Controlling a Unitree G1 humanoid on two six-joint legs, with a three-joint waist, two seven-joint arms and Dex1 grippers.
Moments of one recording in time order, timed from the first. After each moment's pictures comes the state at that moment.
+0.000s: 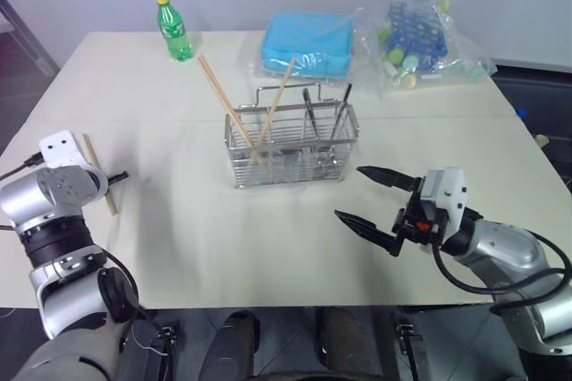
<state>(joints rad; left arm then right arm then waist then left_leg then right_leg) -0.67 0.51 0.61 0.28 -0.27 1.23 0.19 0.04 -0.65 -0.13 -0.59 0.57 0.34 0.79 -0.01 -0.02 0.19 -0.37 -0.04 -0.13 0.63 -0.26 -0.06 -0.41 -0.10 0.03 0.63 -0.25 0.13</state>
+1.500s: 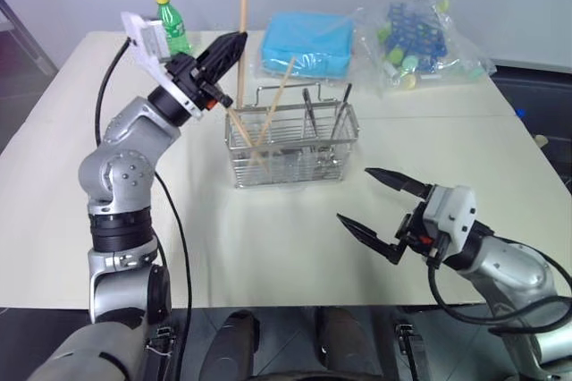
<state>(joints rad) -0.69 0.34 0.25 -0.09 -0.75 0.58 -0.57 0.14 -0.61 -0.13 -0.66 0.44 0.21 0.73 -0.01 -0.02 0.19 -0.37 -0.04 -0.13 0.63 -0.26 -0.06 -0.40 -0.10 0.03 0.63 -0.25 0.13</state>
